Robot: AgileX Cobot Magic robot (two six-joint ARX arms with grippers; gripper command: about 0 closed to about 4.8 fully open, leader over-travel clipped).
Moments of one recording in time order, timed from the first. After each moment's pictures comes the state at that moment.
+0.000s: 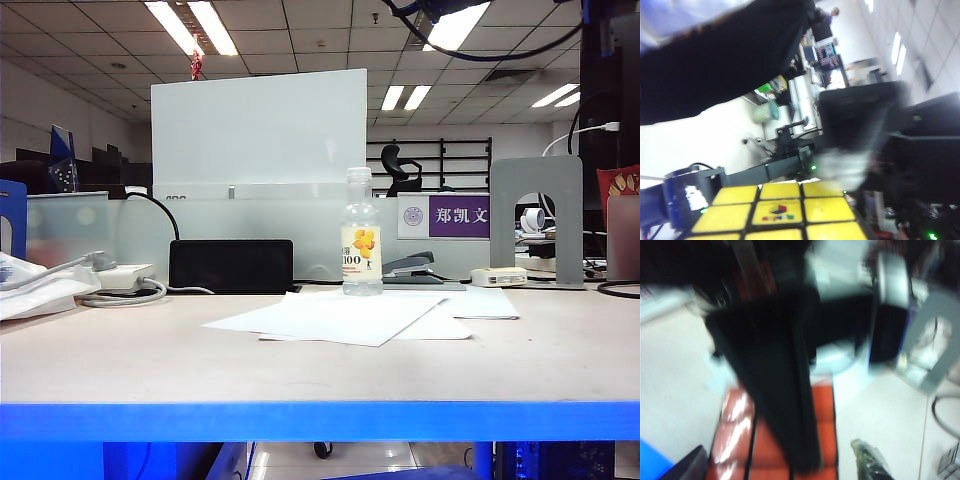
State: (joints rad) left arm -0.93 2.41 2.47 -0.46 1.46 -0.76; right arm 0.21 0.37 0.94 -0.78 -0.18 -0.24
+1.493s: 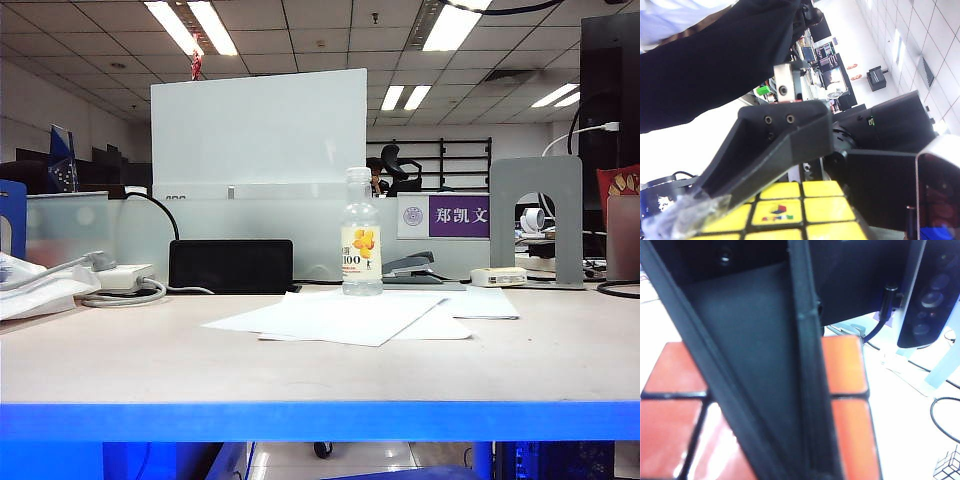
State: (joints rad) left arm -0.96 2.35 2.46 -0.42 1.43 -0.81; right arm 0.21 0.37 0.87 -0.73 -0.19 -0.30
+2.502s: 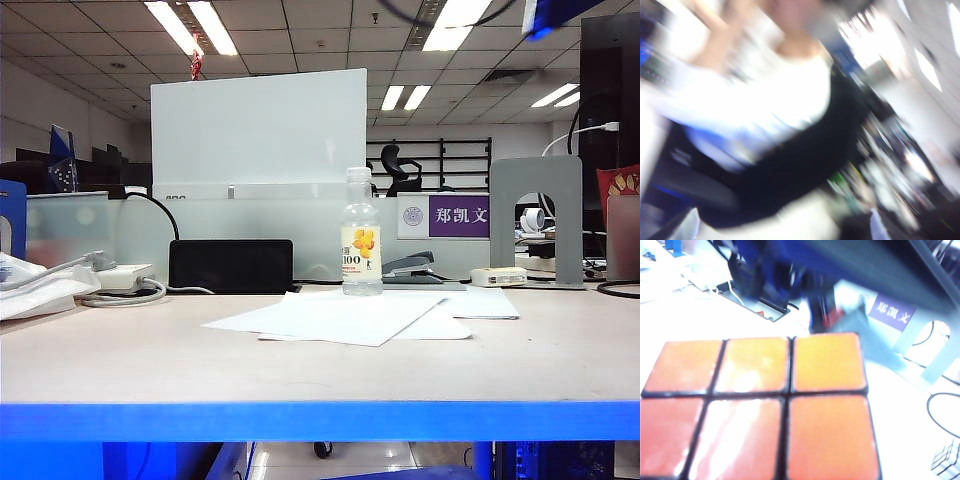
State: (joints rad) left arm -0.87 2.35 2.46 -0.24 1.02 -0.77; right arm 0.21 0.37 0.87 -0.73 -0.18 -0.28
